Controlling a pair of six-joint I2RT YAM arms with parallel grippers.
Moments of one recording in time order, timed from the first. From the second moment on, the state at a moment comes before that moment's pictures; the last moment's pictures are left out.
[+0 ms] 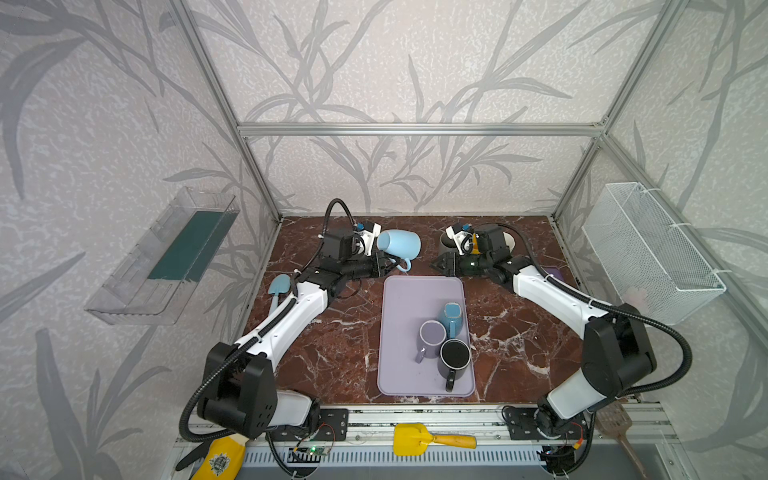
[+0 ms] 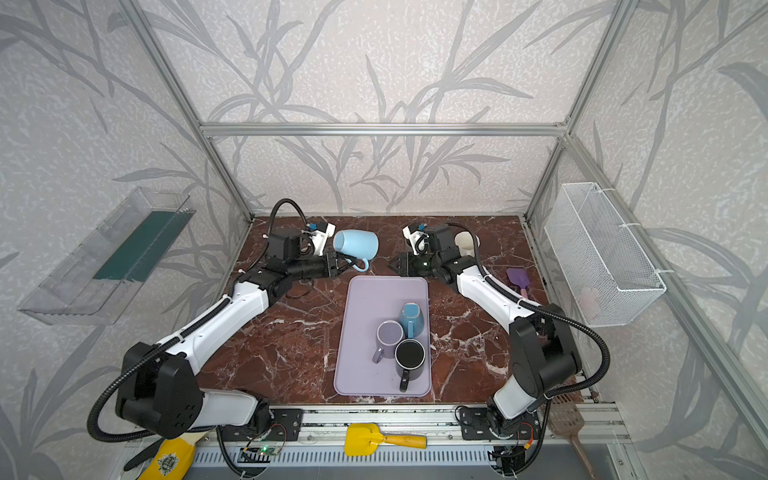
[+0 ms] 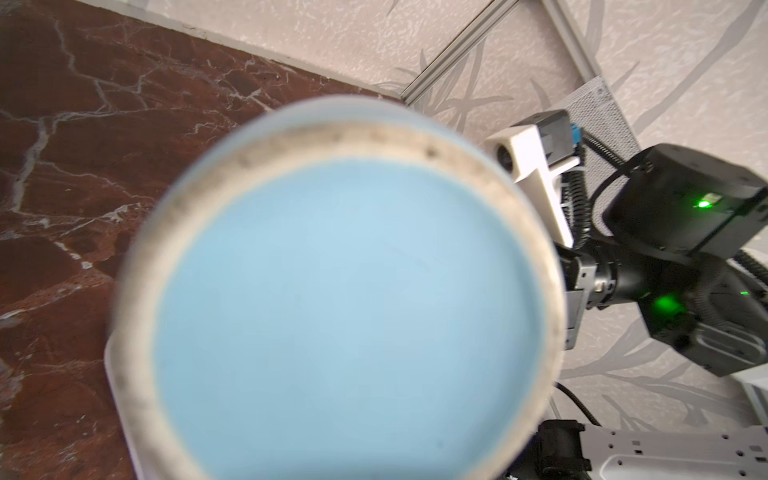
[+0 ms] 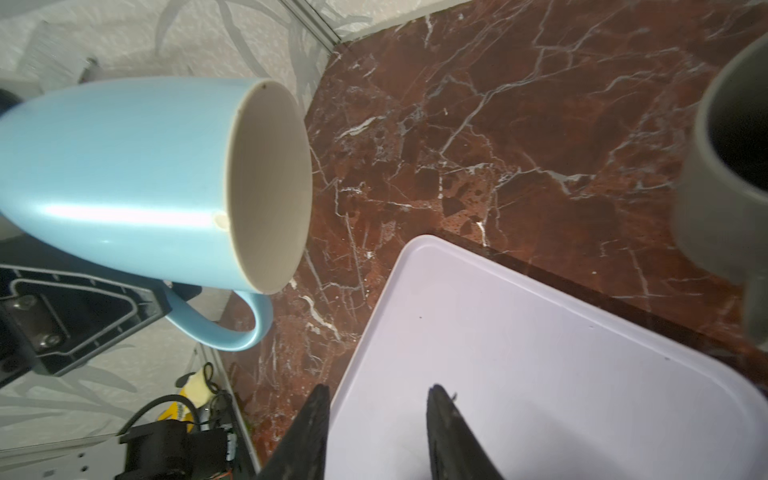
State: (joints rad) left arm -0.29 1.37 1.02 -0.12 0.68 -0.51; right arm 0.42 1.60 1.15 -0.15 -0.62 0.48
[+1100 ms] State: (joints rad) left arm -0.24 1.34 0.94 0.34 0.95 -0.77; right arm 0.46 1.58 1.10 0.43 -0.90 0.84
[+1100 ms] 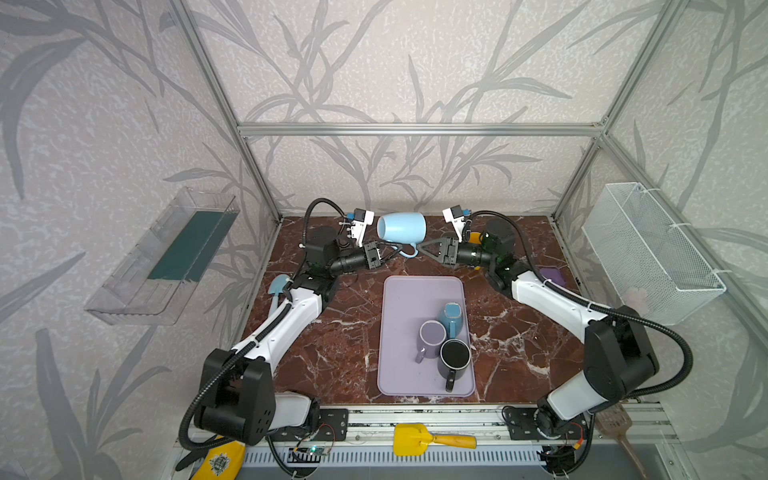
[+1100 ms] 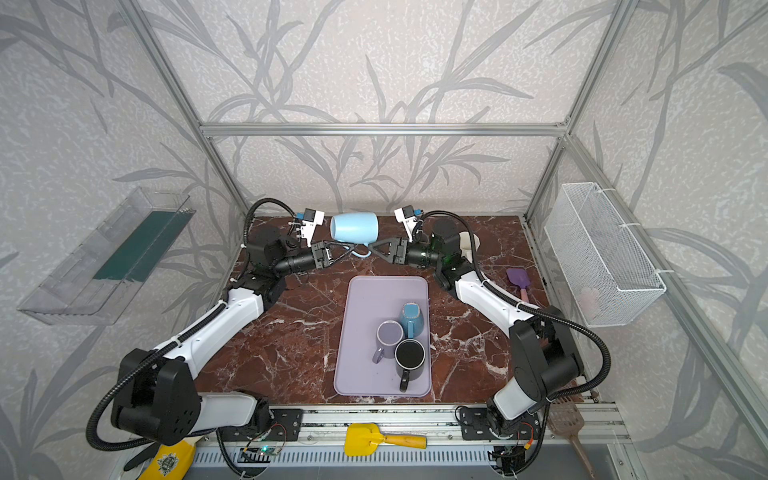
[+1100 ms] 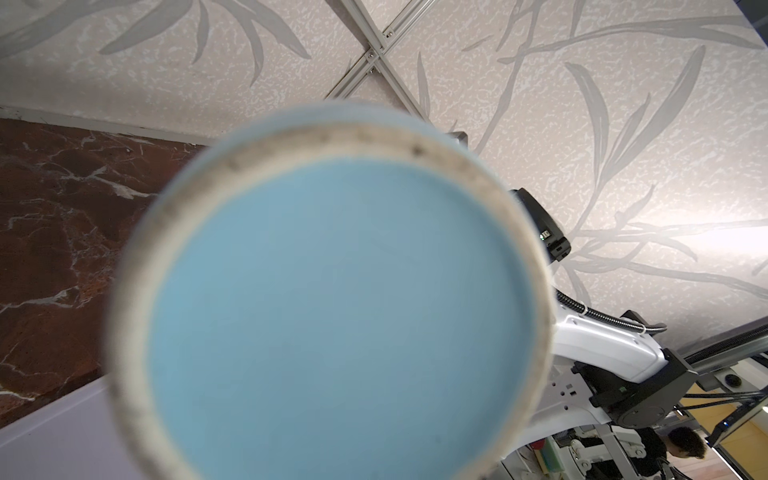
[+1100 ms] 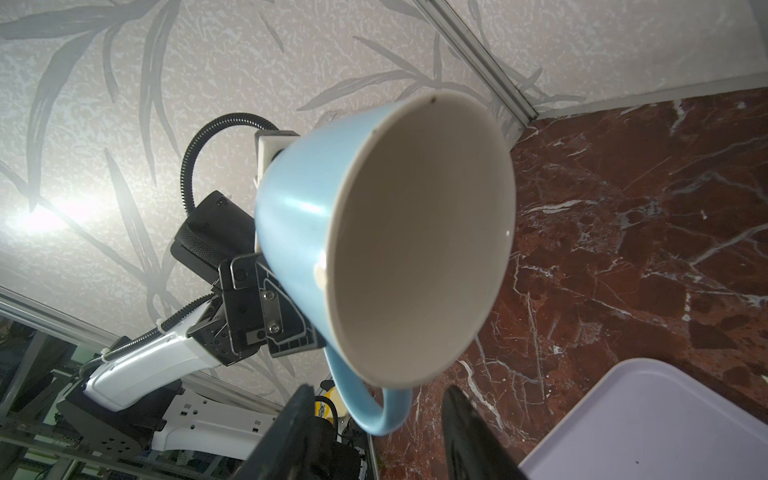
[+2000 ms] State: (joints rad) left arm -0.23 1.34 0.90 0.55 1.03 -0.89; right arm 0.49 1.66 1.12 0.67 -0.94 1.02
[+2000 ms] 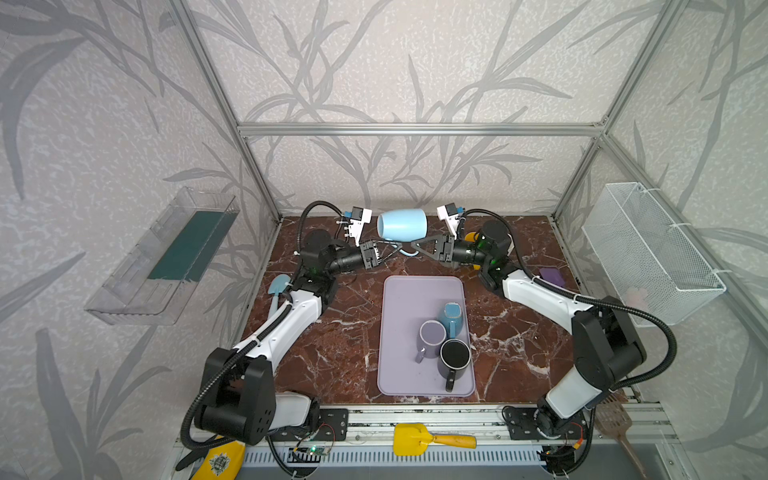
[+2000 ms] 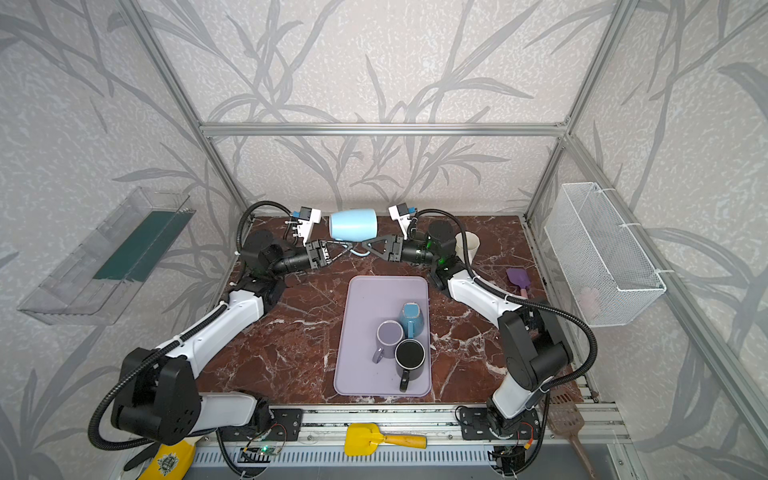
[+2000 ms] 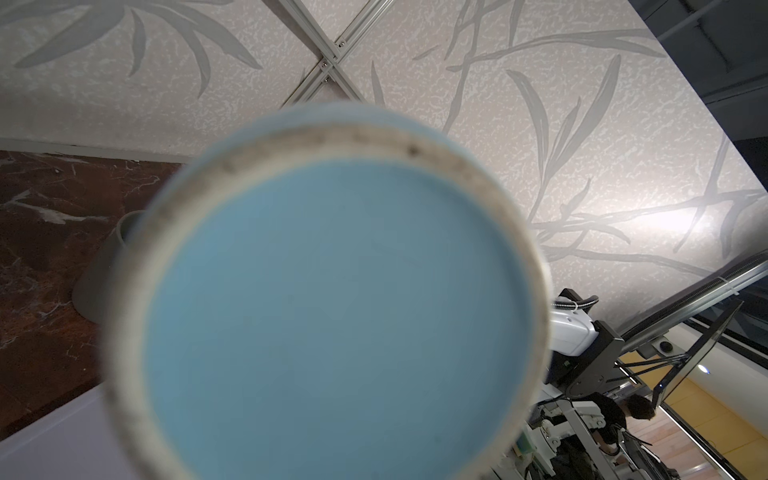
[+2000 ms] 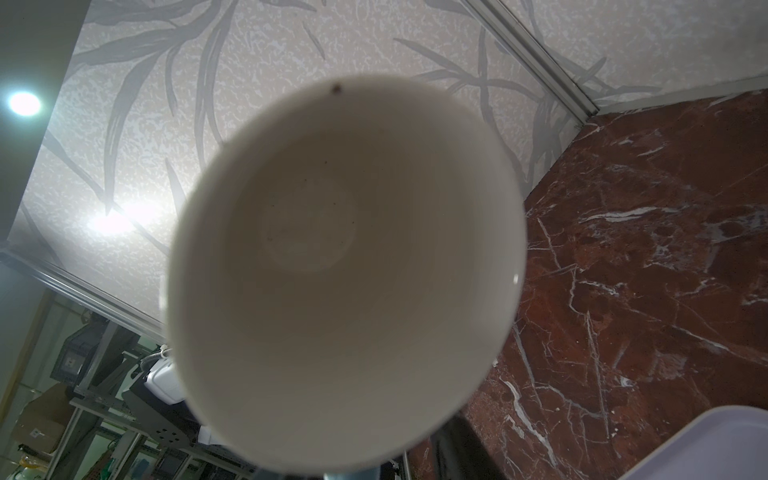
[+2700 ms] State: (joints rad) left arm -0.23 1.34 0.89 0.62 1.03 -0.90; right arm 0.50 1.69 1.13 0.81 -0.97 1.15
